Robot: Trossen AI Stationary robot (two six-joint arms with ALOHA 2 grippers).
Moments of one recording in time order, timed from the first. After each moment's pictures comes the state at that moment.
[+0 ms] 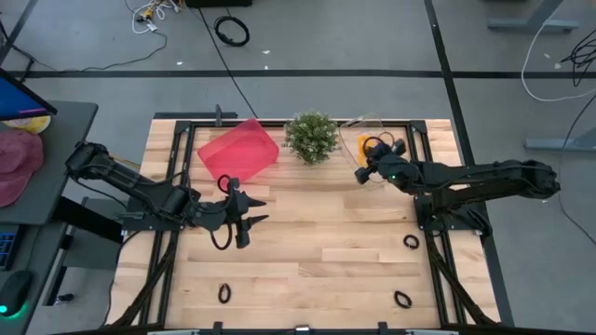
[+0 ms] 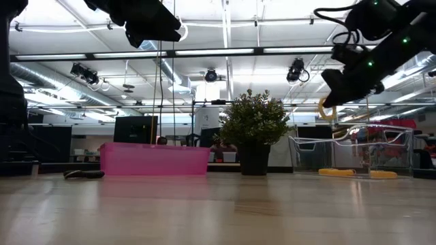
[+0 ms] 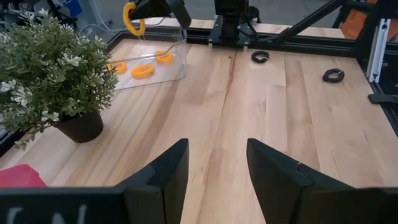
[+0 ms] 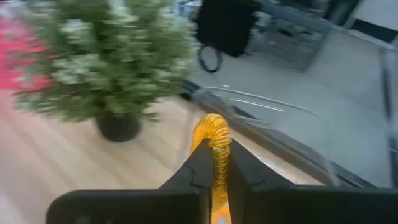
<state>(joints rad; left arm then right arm) -0.42 1.13 0.83 -0.20 -0.61 -0.30 -0.15 0.97 0.49 -0.10 0.77 0.26</state>
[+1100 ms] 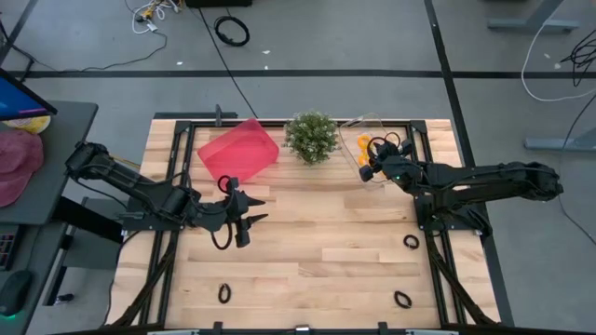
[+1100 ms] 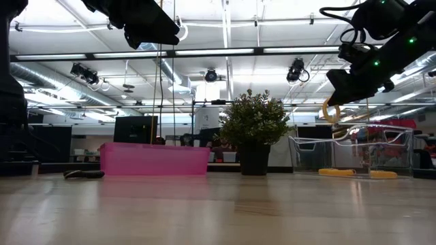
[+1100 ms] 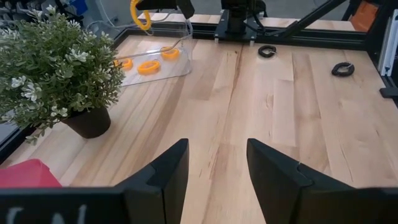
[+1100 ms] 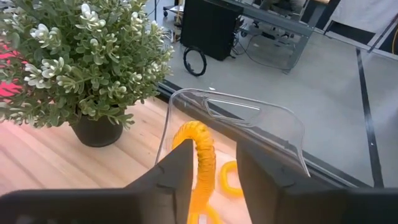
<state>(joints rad) -0.42 1.13 0.83 -0.22 -0.63 -0.30 -0.15 0.91 0.47 -0.14 0.85 0.28</state>
